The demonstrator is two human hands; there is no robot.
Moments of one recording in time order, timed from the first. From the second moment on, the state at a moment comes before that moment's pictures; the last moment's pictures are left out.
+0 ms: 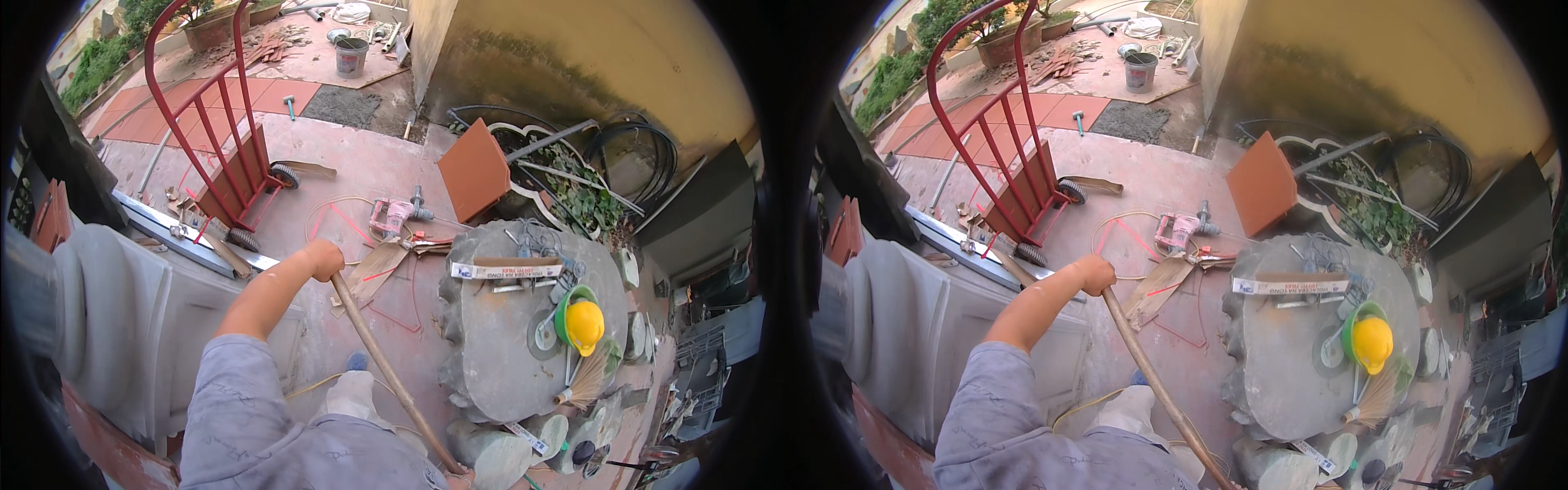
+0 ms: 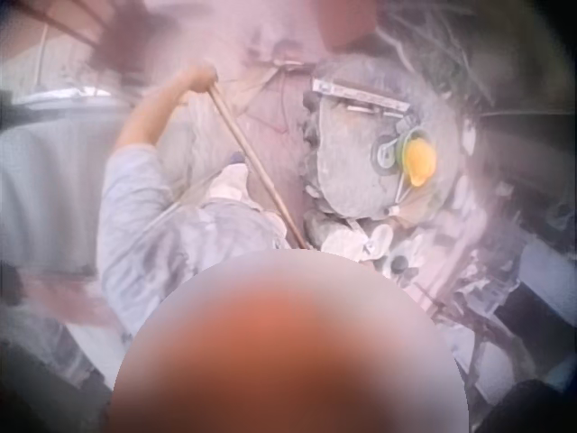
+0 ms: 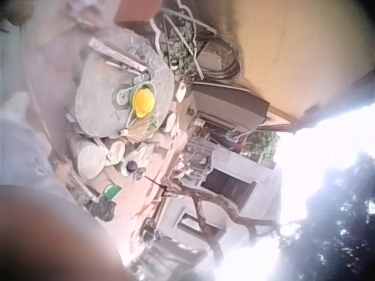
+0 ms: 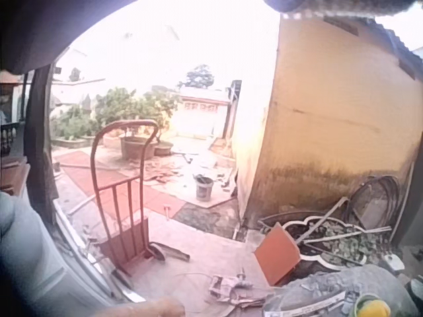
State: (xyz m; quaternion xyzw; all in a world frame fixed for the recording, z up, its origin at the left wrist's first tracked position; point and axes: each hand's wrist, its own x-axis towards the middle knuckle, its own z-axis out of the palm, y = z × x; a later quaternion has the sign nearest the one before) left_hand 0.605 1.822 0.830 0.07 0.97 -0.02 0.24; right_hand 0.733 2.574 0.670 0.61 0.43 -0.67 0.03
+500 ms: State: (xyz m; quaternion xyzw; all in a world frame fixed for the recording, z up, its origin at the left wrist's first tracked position) left_hand 0.581 1.570 0.884 -0.14 0.96 -0.02 0.24; right_hand 0.454 2.268 0.753 0.60 0.36 -0.72 0.05
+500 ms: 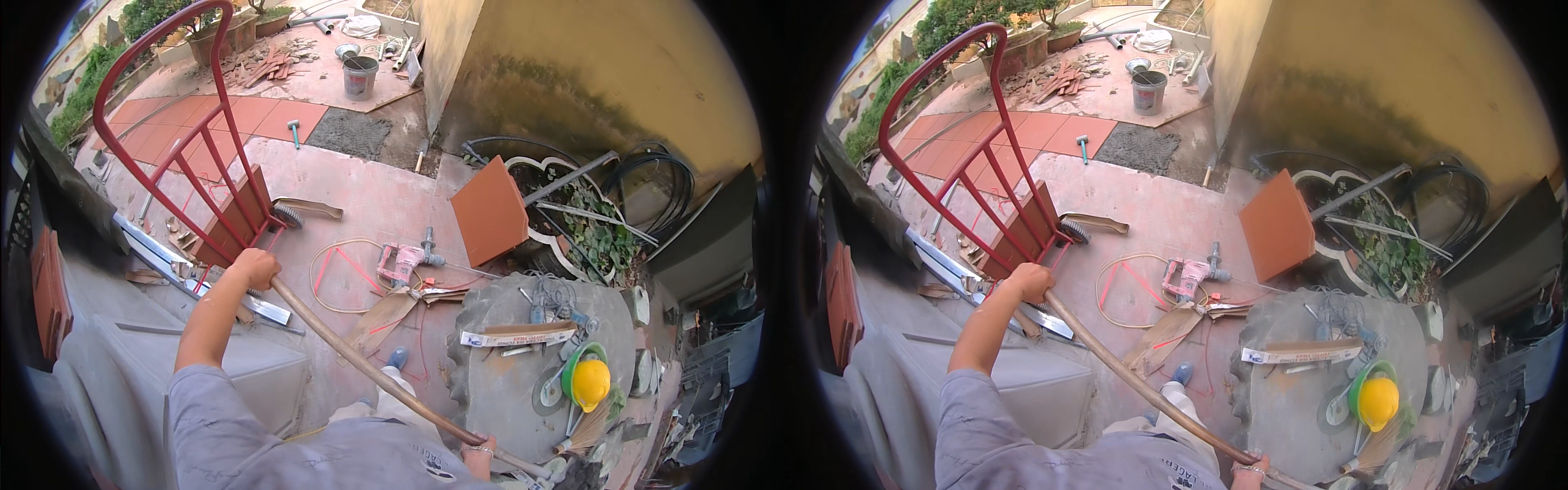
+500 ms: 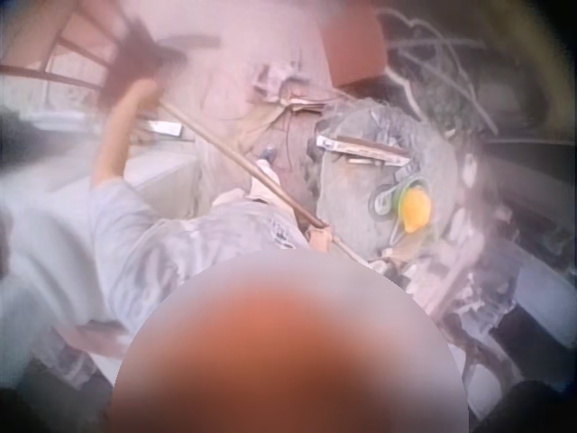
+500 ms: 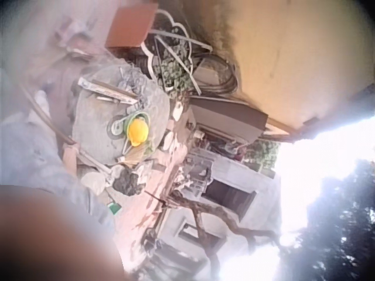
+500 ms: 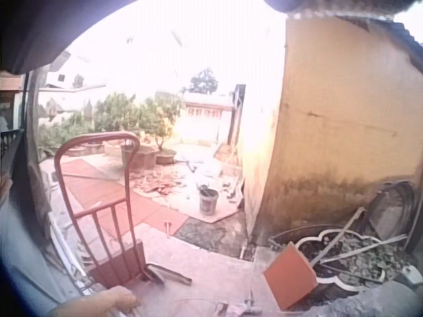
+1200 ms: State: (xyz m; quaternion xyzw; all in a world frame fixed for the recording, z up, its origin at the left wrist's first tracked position) left_hand 0.718 1.369 0.846 -0.46 0.83 0.00 0.31; right_hand 0.145 1.752 0.744 0.48 0.51 -0.66 0.28
